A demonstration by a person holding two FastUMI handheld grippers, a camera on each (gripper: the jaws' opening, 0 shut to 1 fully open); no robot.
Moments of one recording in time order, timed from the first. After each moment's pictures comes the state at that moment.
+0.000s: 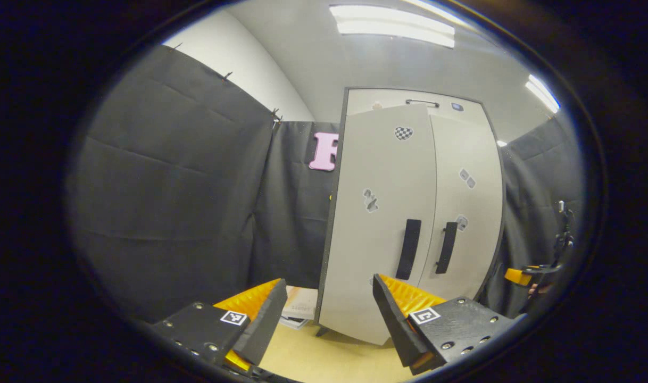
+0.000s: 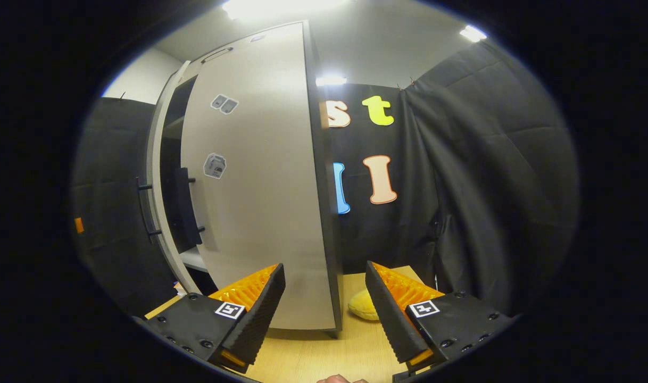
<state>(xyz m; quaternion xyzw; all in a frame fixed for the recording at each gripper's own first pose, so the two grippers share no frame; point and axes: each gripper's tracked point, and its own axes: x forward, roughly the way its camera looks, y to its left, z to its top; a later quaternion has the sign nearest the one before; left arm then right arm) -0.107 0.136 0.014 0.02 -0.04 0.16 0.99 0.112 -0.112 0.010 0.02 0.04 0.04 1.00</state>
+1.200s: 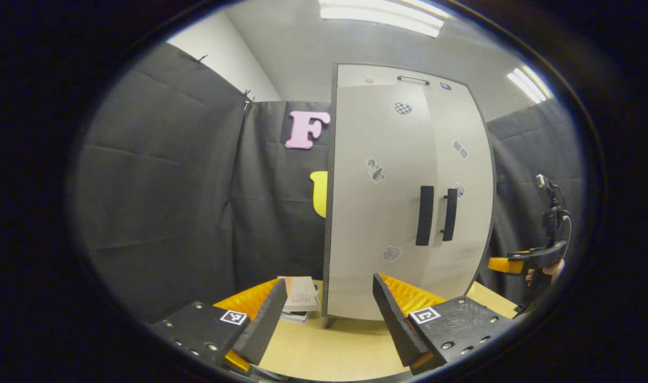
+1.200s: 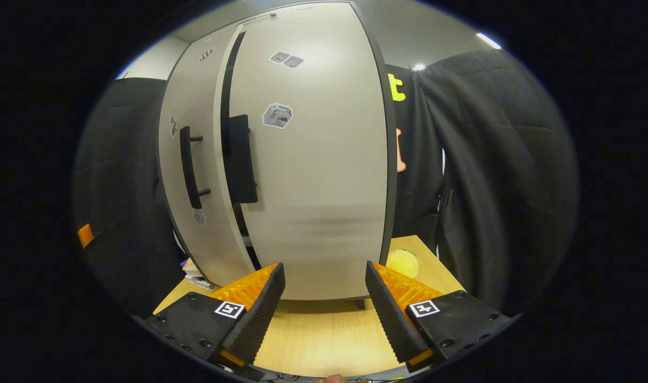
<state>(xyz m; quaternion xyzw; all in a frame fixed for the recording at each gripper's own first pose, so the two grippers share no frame) -0.079 0.209 -0.024 0.05 0.02 0.06 1.00 0.069 -0.012 -0.041 0.01 0.12 0.01 0.99</state>
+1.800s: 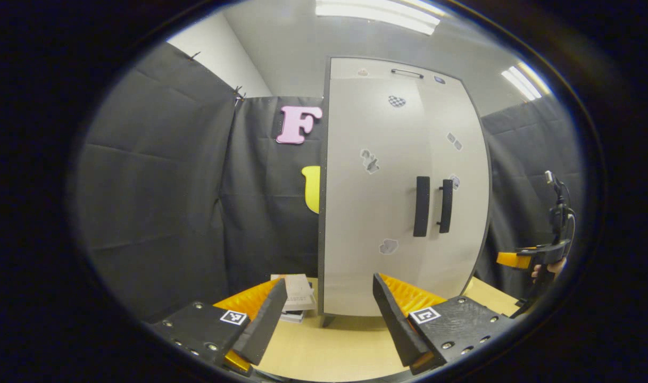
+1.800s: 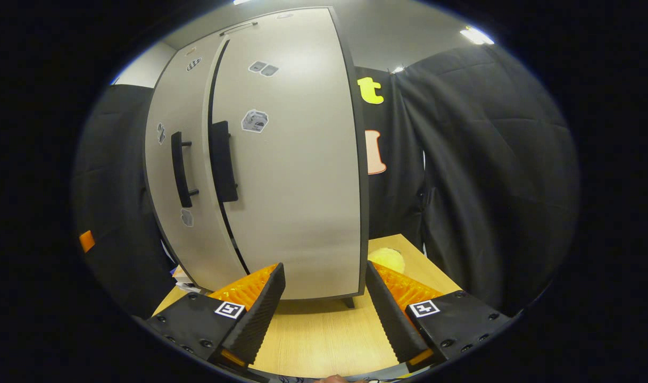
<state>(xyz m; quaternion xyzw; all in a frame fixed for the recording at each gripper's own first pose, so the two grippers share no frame) -0.048 0.211 -0.044 0.05 0.02 0.05 1.00 0.051 -0.044 -0.049 0.02 0.10 -0.03 0.99</state>
